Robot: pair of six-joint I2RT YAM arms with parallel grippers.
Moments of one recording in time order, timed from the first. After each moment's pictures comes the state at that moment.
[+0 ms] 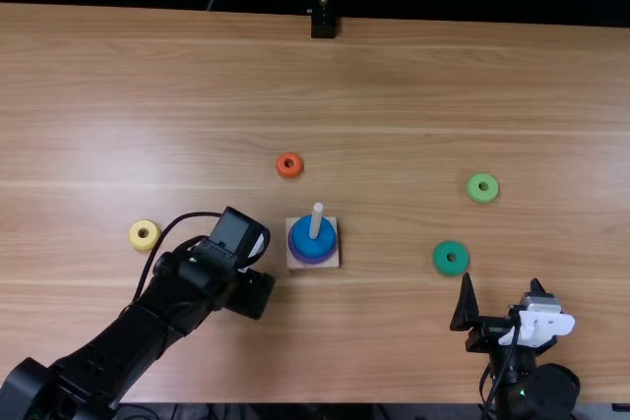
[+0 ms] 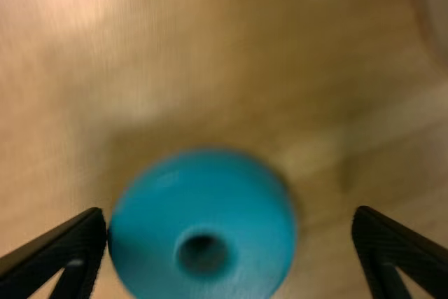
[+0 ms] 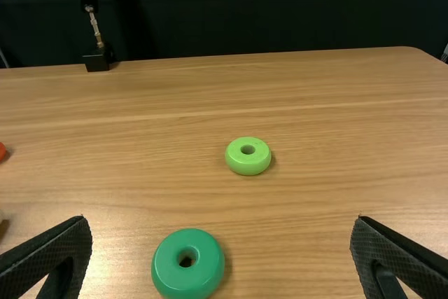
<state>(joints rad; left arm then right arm) -0.52 1.55 0.82 -0.52 0.00 -0.15 -0.07 0.01 0.08 -0.26 -0.02 0.00</state>
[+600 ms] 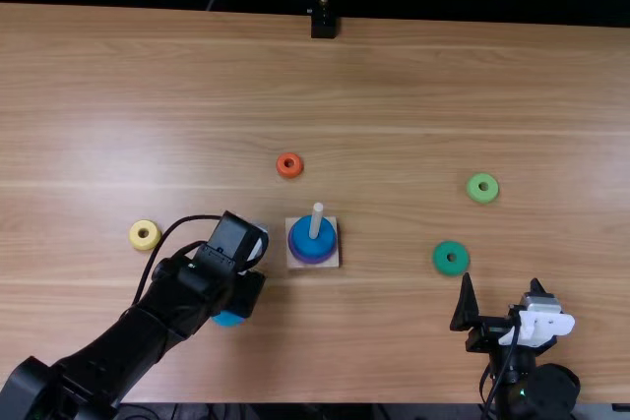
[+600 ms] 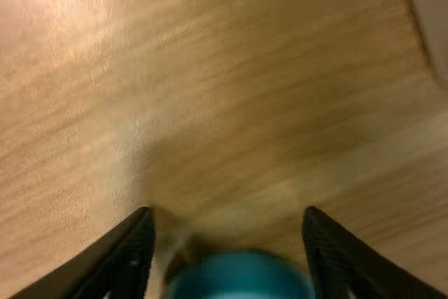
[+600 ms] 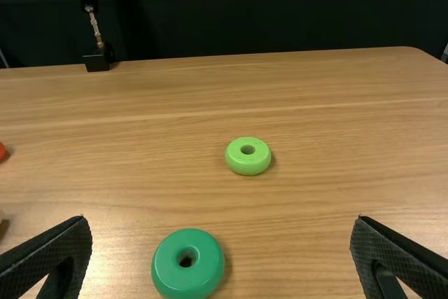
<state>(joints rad) -0.52 1.55 0.77 -0.51 -0.01 -0.15 -0.07 0.01 0.08 -0.26 -0.02 0.00</state>
